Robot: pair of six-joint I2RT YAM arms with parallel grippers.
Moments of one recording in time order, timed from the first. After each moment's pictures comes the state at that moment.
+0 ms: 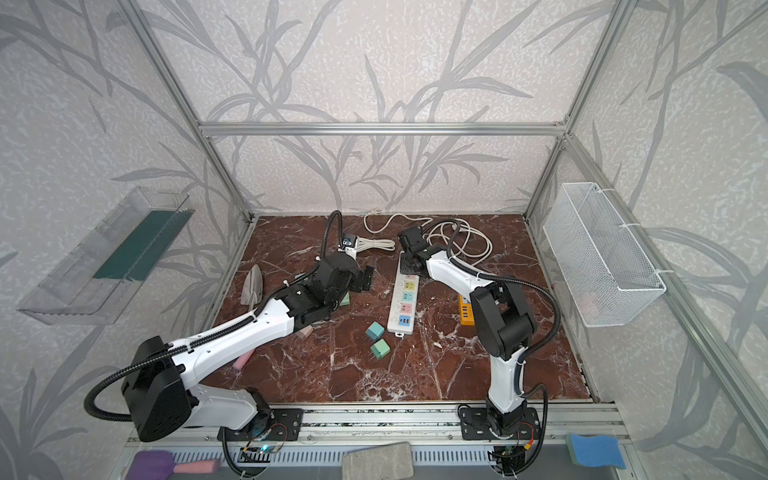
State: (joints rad) left arm -0.77 1.38 1.04 -0.20 -0.51 -0.23; right arm 0.52 1.94 1.46 -0.49 0.22 0.48
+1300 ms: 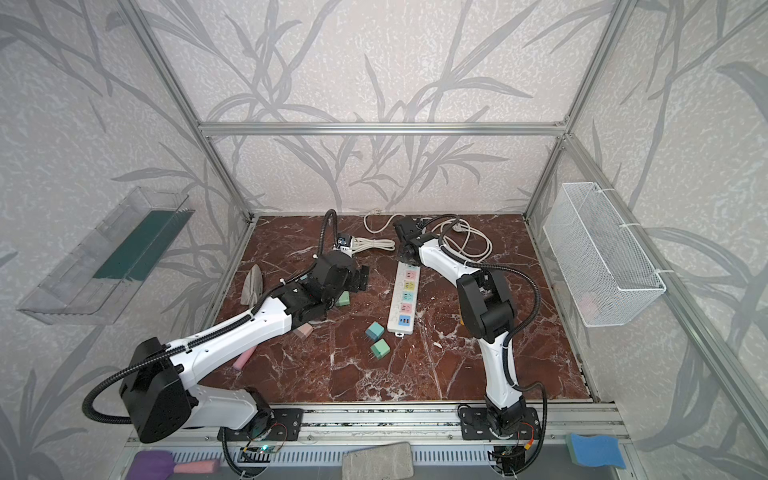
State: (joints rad) left arm -0.73 1.37 1.04 -0.24 -0.47 -0.27; right arm 0.50 2.12 1.69 -0.59 0.25 0.66
